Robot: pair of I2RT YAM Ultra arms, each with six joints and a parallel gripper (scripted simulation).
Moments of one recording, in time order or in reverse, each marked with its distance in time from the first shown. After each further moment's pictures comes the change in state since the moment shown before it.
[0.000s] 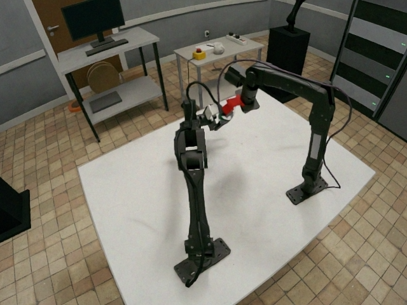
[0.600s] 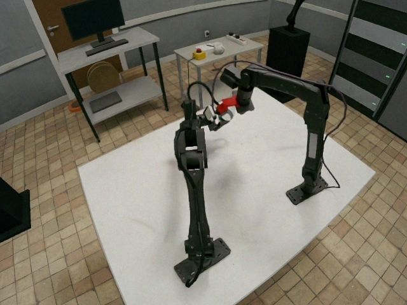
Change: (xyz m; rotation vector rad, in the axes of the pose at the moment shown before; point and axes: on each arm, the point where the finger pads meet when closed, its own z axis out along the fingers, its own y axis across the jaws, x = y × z) left arm 0.001 -0.002 -0.001 0.005 0.012 0.026; right arm -0.013 -0.008 0.017 -0.011 -0.002 0.099
